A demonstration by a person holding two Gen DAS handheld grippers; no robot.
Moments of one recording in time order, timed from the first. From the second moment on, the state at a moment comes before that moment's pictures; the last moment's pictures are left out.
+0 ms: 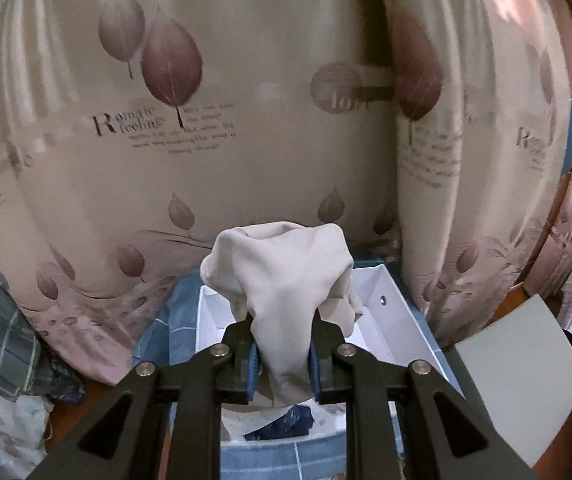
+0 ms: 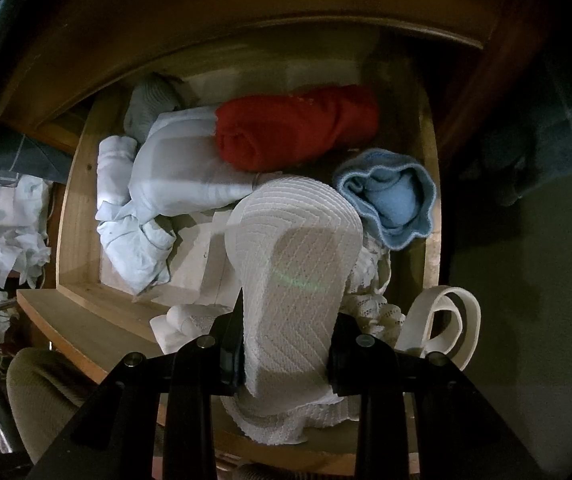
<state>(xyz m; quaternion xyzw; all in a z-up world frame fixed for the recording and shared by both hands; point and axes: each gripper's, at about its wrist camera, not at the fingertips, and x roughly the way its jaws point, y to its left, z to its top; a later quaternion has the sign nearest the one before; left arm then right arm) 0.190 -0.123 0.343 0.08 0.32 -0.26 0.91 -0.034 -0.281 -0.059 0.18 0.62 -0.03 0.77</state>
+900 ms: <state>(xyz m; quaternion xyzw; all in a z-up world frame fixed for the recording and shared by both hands) 0.263 -0.126 0.212 0.03 0.47 -0.18 0.86 -0.033 -0.282 -0.060 0.19 0.62 -0.02 0.77</state>
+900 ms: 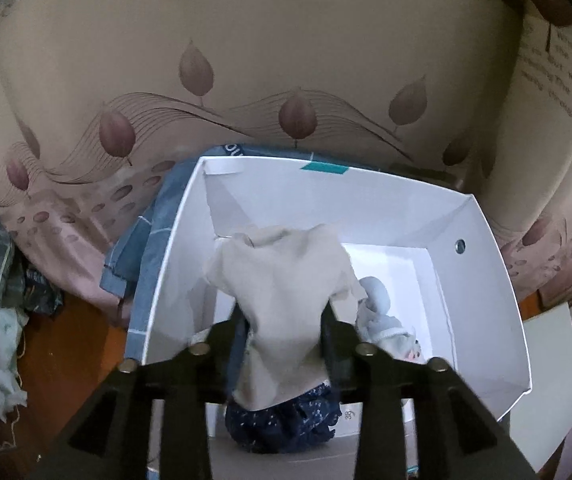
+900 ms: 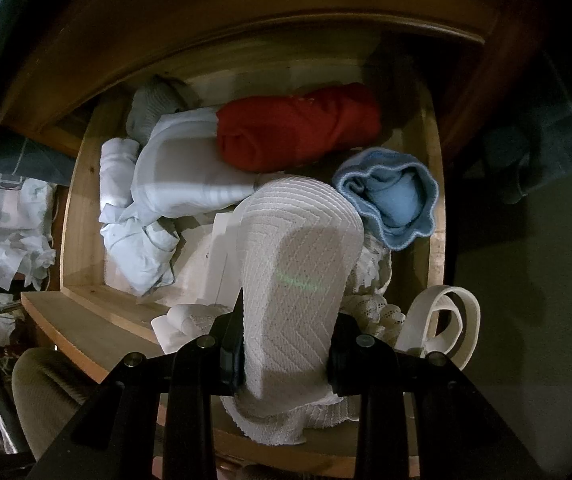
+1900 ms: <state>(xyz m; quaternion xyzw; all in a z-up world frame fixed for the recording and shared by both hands) 0.068 -0.012 0.114 0.05 0.42 -0.10 0.90 -0.037 -0.289 -0.030 0.21 0.57 -0.02 0.79</state>
